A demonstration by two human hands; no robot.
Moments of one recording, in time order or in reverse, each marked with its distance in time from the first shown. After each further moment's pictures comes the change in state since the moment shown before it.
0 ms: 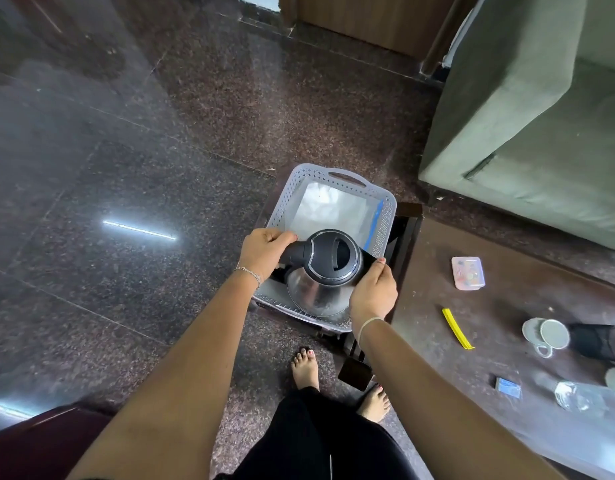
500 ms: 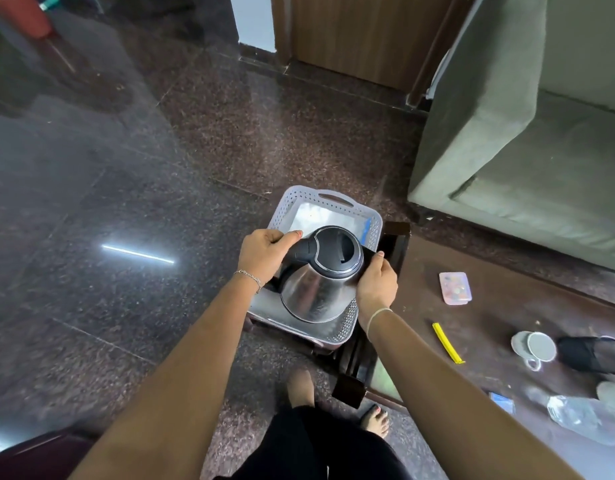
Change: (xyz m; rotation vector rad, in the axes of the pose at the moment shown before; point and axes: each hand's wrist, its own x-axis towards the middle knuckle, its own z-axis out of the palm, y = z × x) left_hand -0.013 0.040 0.004 0.130 0.093 0.166; right_hand 0.028 -0.030 -0.022 0.094 -0.113 0.032
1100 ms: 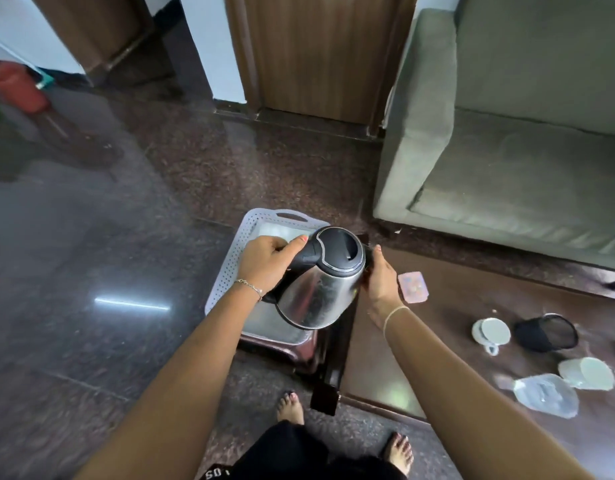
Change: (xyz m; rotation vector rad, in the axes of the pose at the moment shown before) left_hand -0.070 0.087 0.059 0.162 0.022 0.245; right_hand 0.031 -0.001 -0.124 0.402 -0.354 0.060
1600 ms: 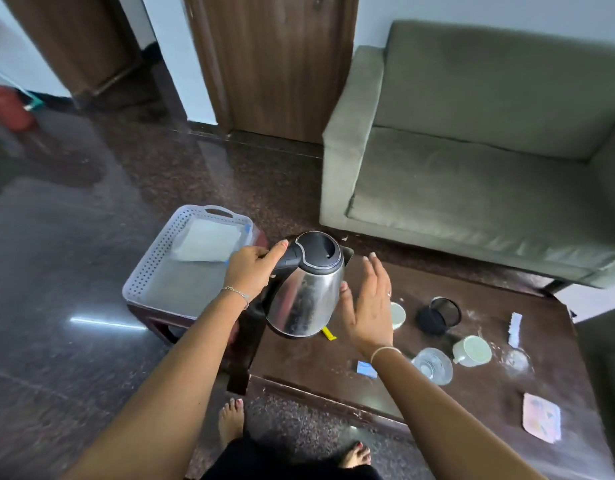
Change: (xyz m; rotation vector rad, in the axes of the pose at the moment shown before) left_hand -0.111 0.118 0.156 -0.056 0.044 -0.078; right_hand -0.045 0.015 -0.263 -0.865 0.096 -0.896
